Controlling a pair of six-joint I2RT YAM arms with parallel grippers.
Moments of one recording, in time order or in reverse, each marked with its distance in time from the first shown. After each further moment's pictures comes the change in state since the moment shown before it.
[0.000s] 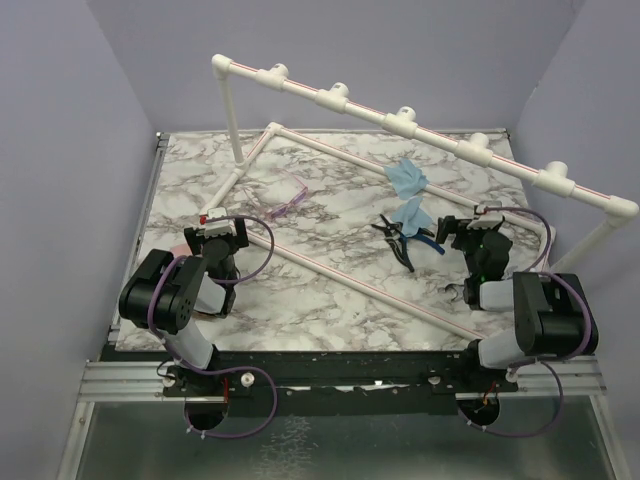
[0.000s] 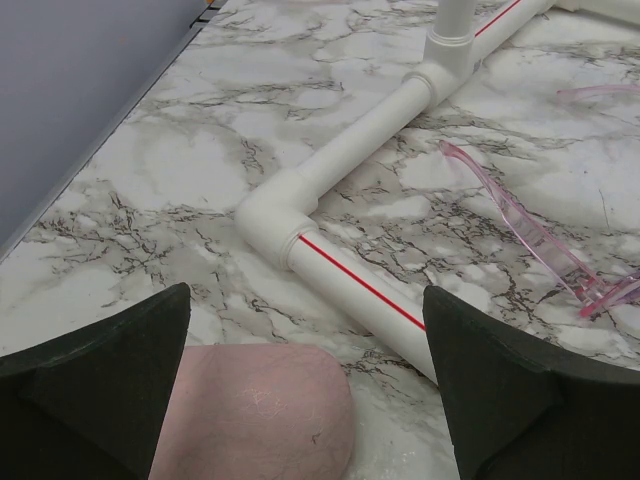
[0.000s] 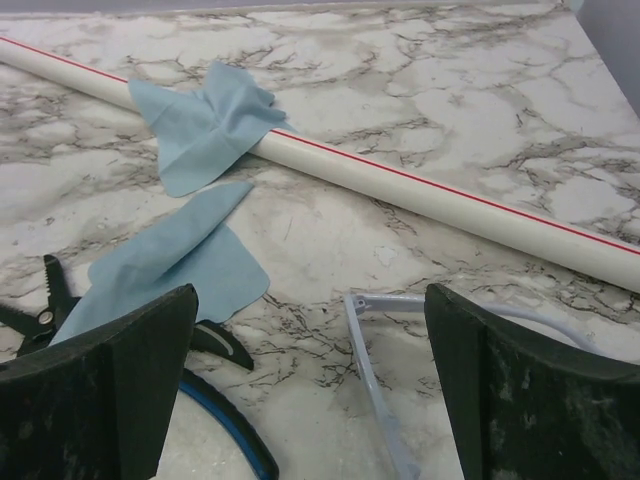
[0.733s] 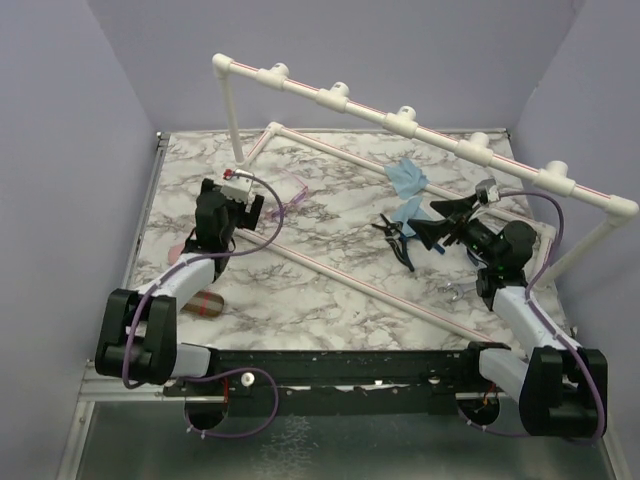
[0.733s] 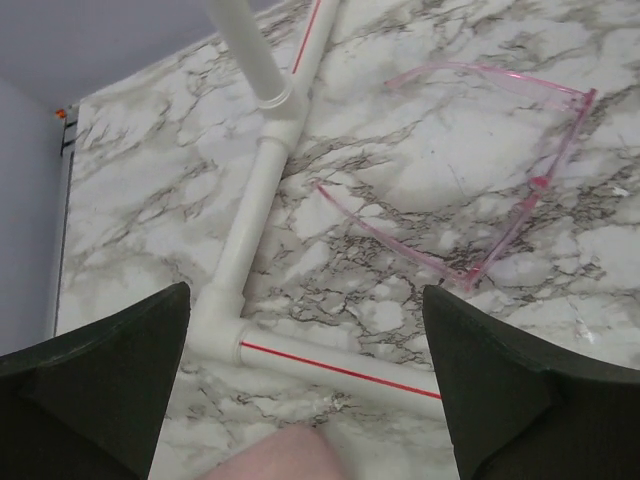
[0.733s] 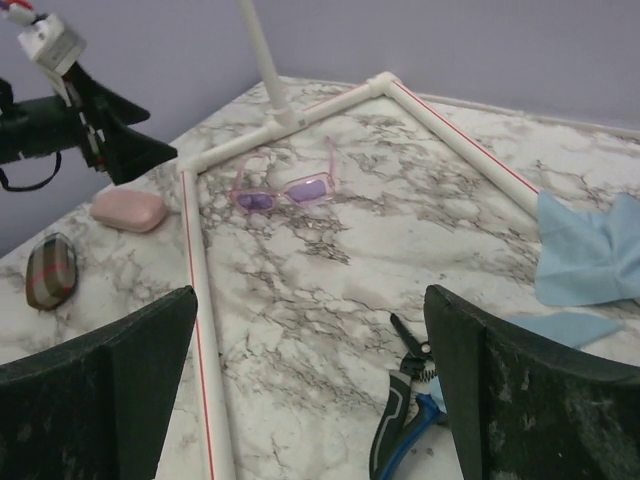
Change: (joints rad) left arm 0.026 -0.308 0.282 -0.731 0.372 0.225; right arm 0.005 -0.442 0.155 -0.407 -0.735 0.310
